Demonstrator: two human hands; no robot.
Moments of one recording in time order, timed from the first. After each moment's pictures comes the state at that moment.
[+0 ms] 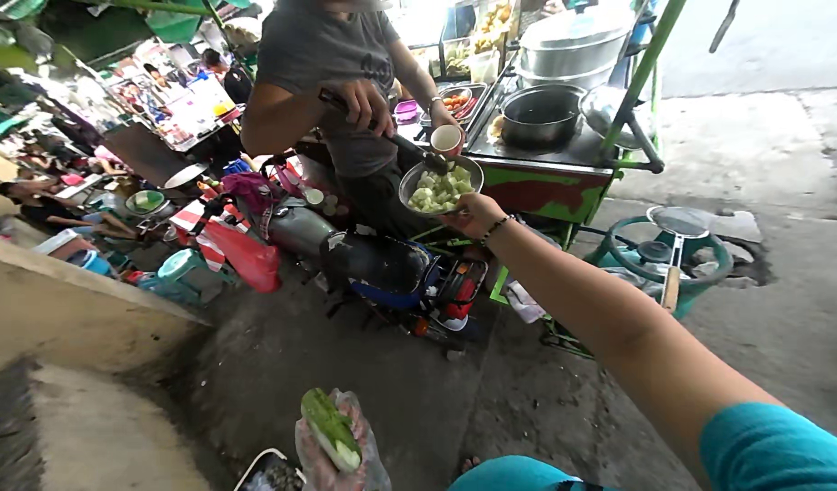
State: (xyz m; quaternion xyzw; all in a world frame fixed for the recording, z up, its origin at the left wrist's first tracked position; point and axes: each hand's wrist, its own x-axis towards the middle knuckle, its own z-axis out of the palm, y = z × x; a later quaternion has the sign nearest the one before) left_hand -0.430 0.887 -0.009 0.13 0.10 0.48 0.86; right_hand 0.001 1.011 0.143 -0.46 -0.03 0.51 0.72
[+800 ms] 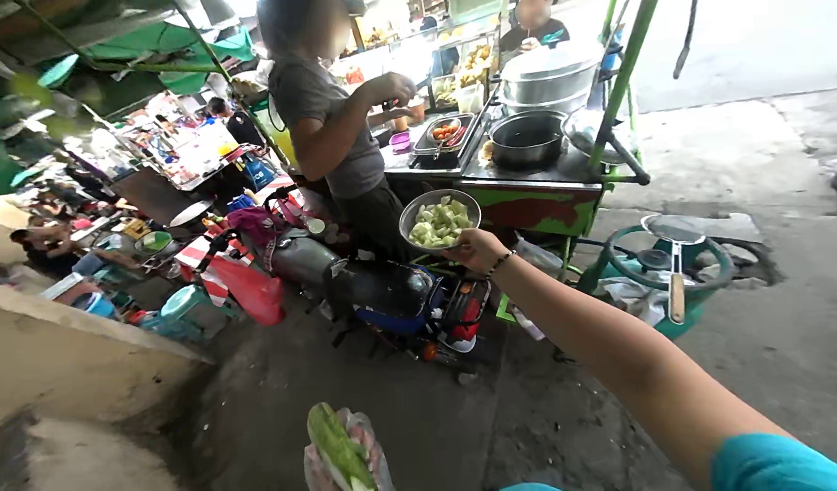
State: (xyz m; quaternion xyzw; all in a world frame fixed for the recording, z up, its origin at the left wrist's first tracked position) left_hand -0.425 0.908 -0.002 0.28 0.09 0.47 0.83; right_hand -0.010 0.994 0.105 -0.44 -0.03 0.53 0.72
